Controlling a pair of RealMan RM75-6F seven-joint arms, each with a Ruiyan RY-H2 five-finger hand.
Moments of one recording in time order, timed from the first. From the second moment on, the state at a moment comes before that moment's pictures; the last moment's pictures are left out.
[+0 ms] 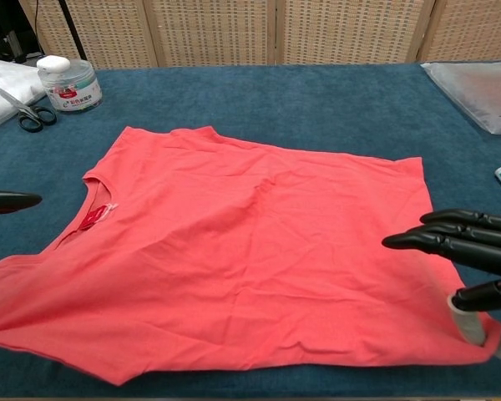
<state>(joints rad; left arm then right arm) -0.28 -1.40 0.37 -1.31 2.06 1.69 -0.27 0.41 -1.34 -0.27 -1.43 -2.07 1.36 -0.06</state>
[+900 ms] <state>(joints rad) -0.27 -1.34 0.37 -1.39 2.05 1.66 -0.34 0.41 -1.32 -0.28 -1.46 -2.10 1.36 -0.07</state>
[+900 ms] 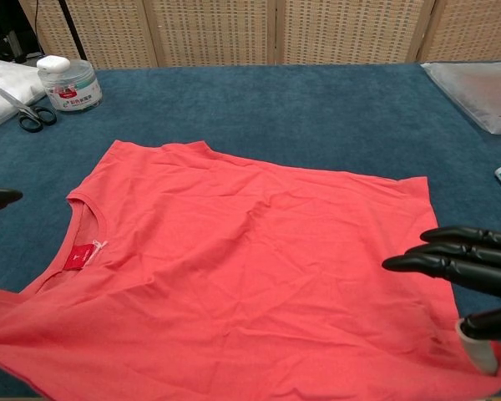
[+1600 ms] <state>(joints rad) -0.47 -1.21 0.06 -1.74 1.57 1.26 -0.17 0.57 -1.24 -0.01 -1.67 -1.69 1.11 -0.01</state>
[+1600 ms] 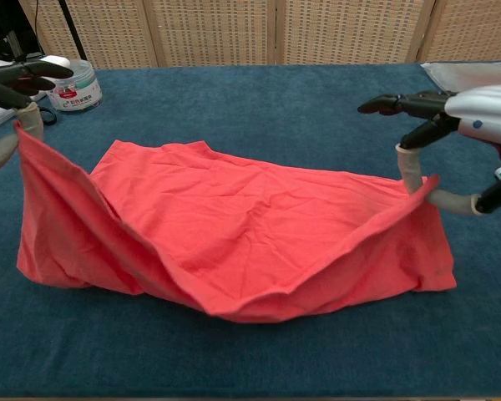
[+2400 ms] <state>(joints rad) -0.65 -1.36 -0.14 -1.51 1.23 0.95 -0.07 0.73 -1.47 0.13 -1.32 -1.29 0.79 -0.04</state>
